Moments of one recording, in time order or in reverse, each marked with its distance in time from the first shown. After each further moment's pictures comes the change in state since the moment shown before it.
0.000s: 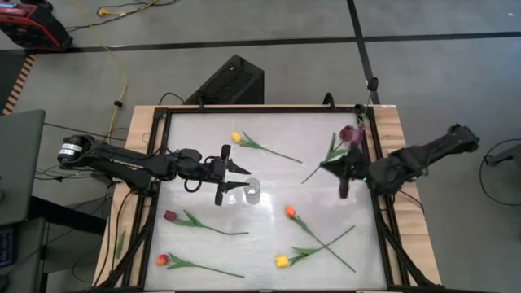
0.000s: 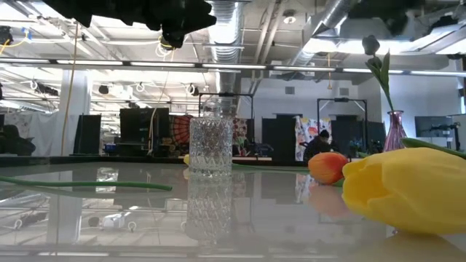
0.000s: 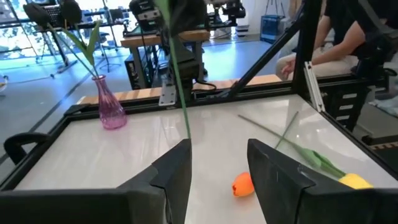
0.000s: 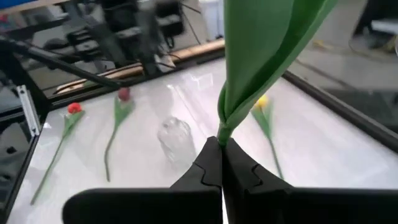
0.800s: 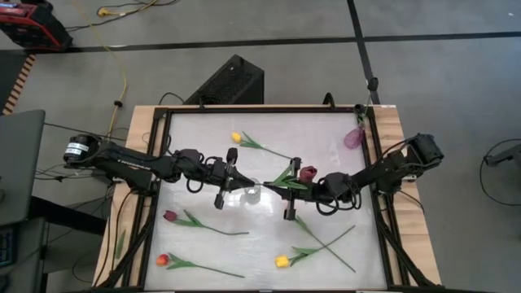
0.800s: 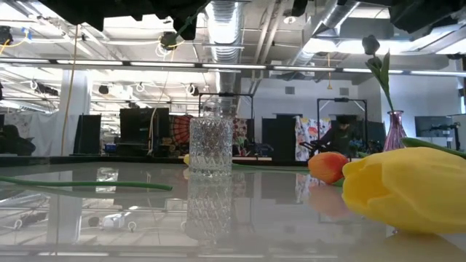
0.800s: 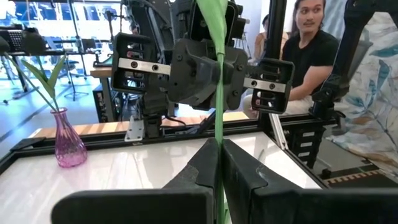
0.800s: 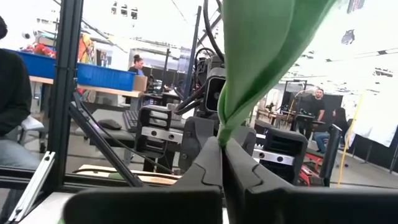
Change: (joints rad) left arm 0.000 0.083 0.000 0.237 0.134 -0.088; right arm -0.112 0.855 -0.001 1.587 -0.294 -0.741
